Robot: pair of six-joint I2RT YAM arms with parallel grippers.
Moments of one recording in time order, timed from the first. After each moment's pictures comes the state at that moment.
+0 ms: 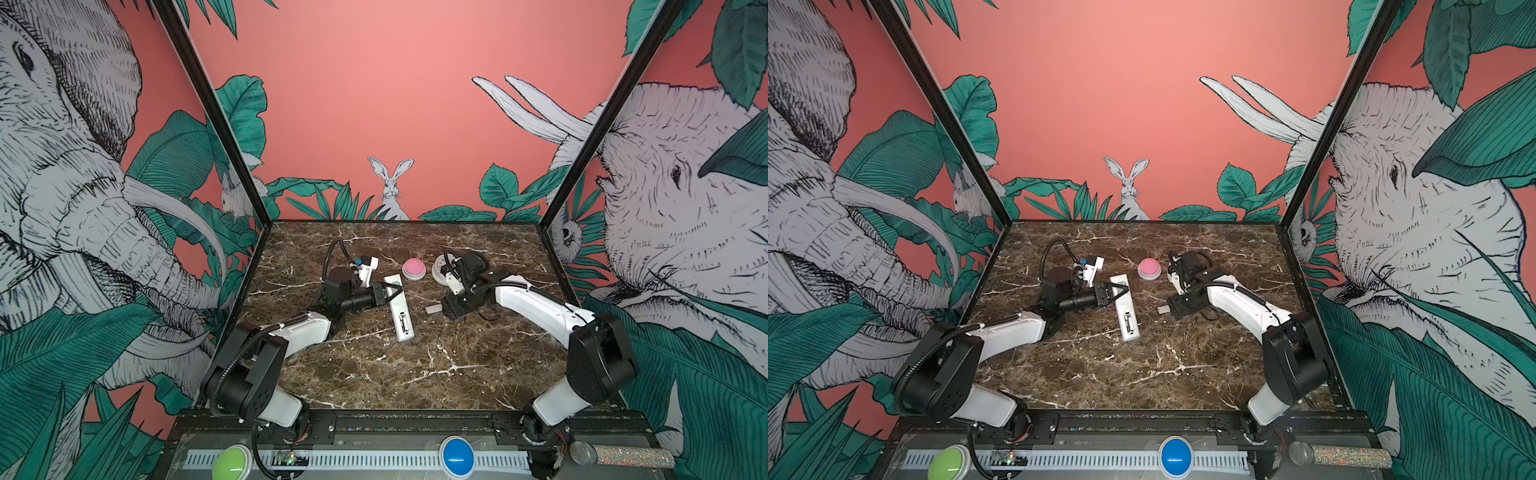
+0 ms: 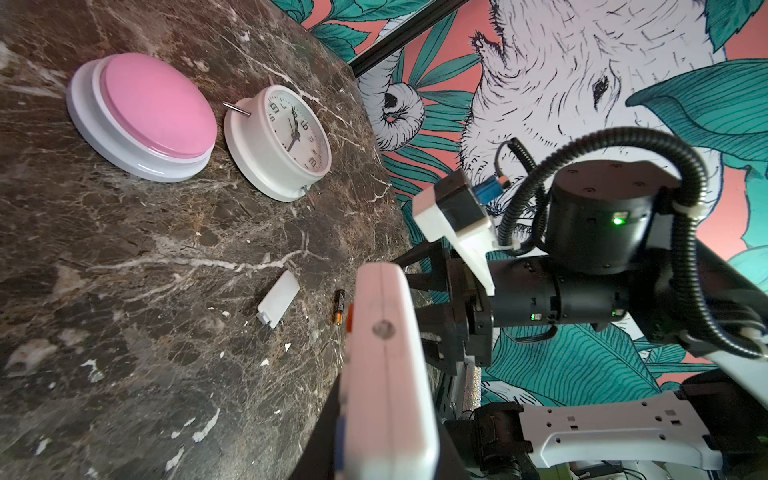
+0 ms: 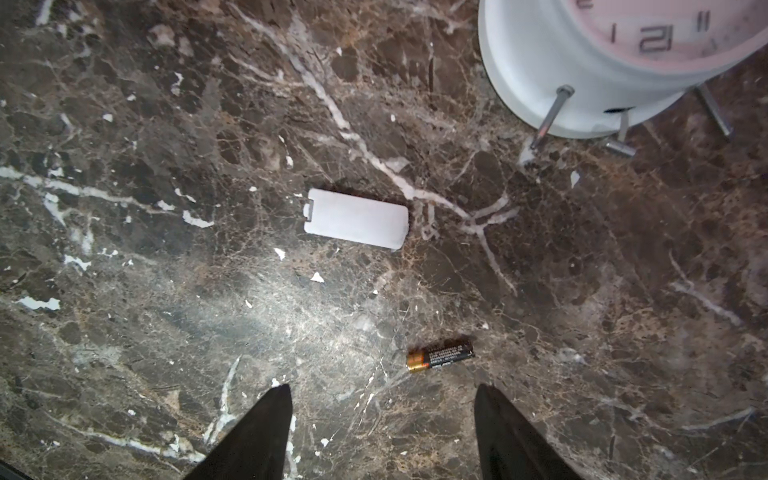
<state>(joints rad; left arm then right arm) -0.46 1.48 0.64 0.55 0.74 -0.86 0.50 1.61 1.17 -0.79 -0.09 0.01</state>
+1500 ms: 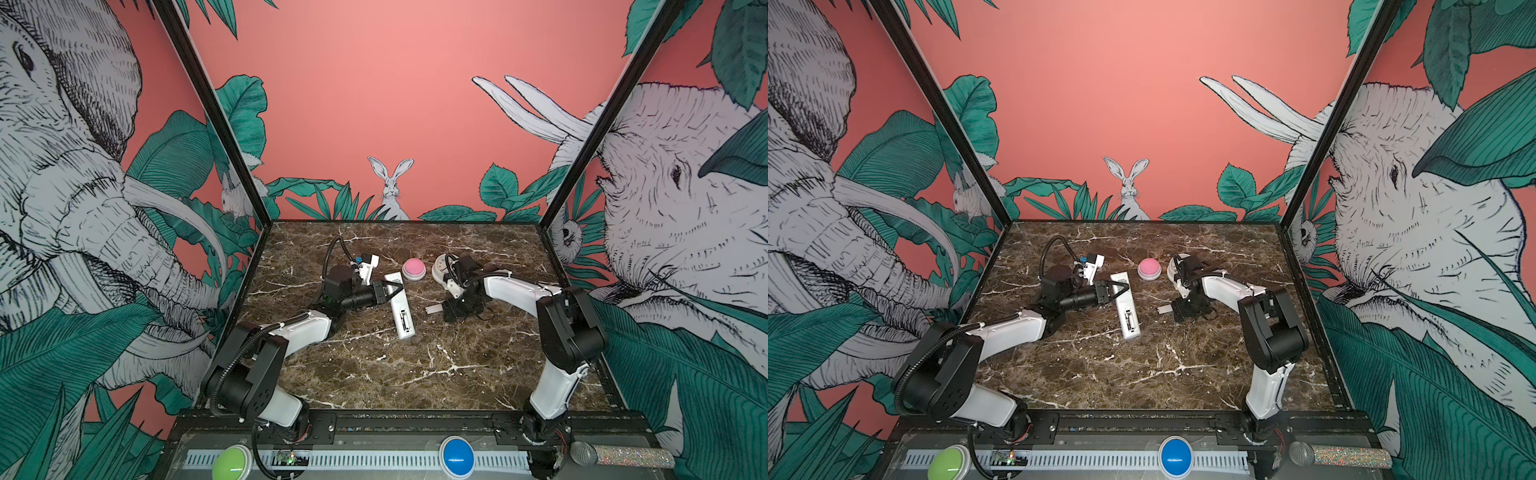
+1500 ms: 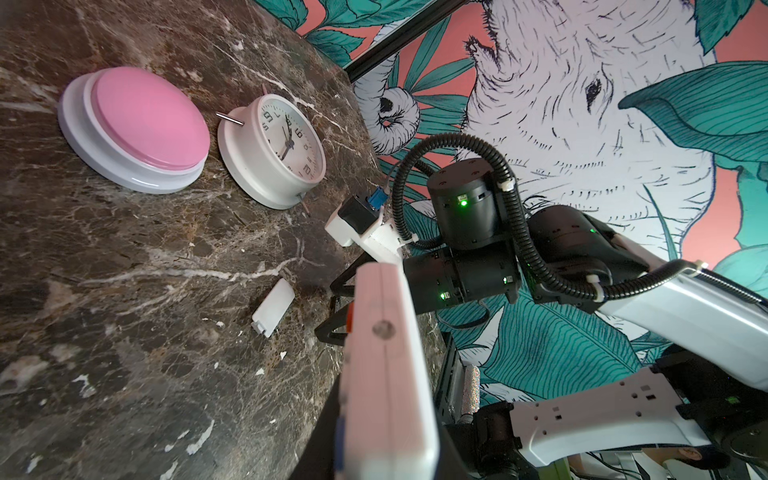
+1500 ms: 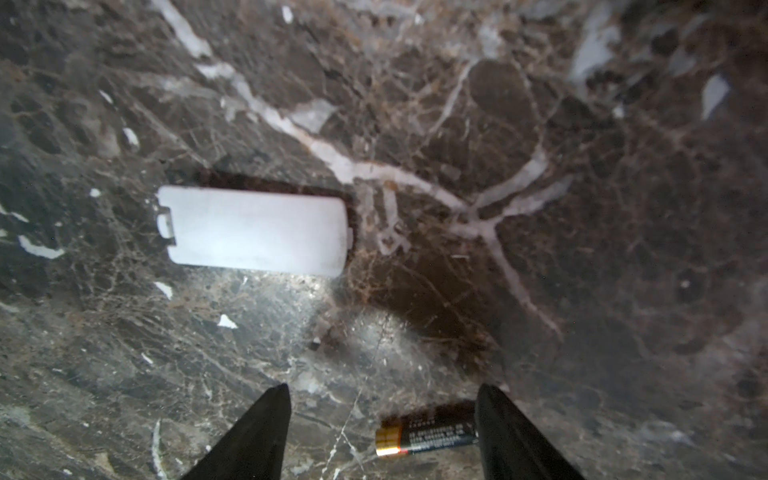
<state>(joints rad) -0.46 1.48 0.66 0.56 0.74 -0.86 0.42 1.82 1.17 -0.76 -0.16 0.02</state>
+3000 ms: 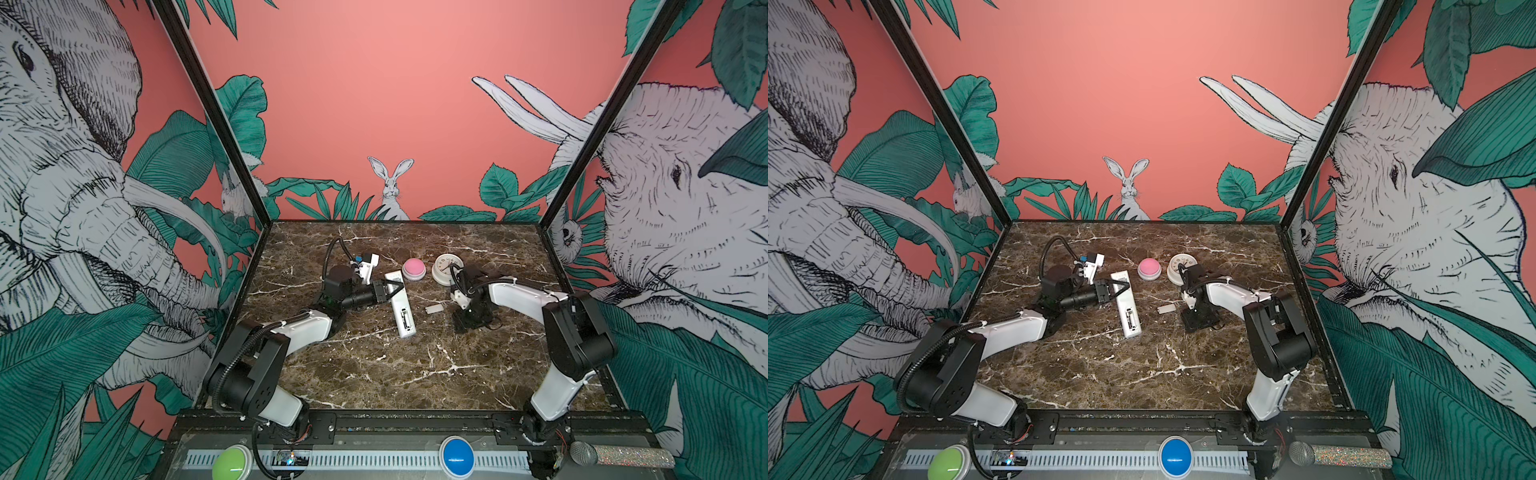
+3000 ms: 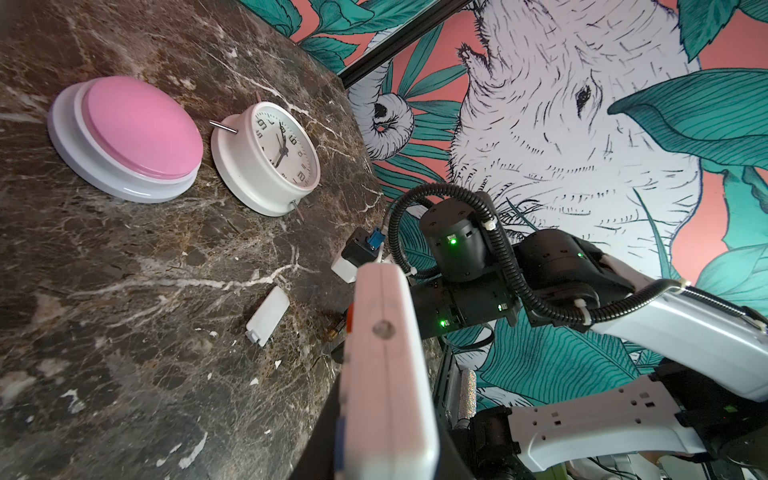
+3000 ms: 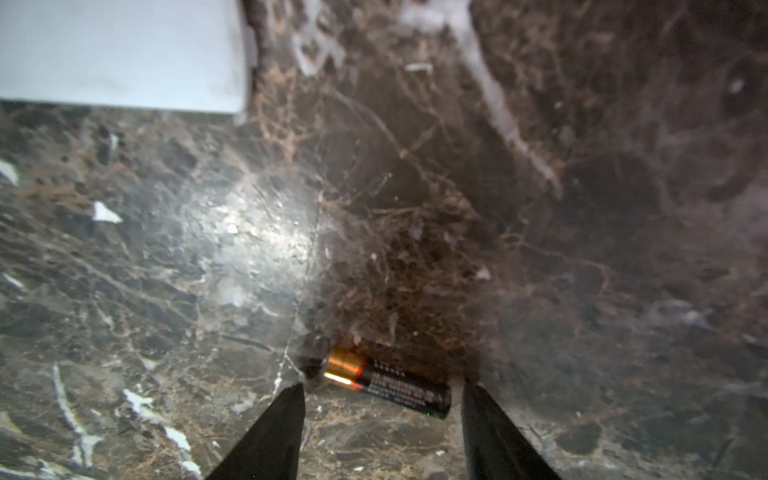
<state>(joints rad) -0.46 1.50 0.65 0.60 0.74 -0.88 0.42 1.75 1.07 -0.83 -0.08 0.00</state>
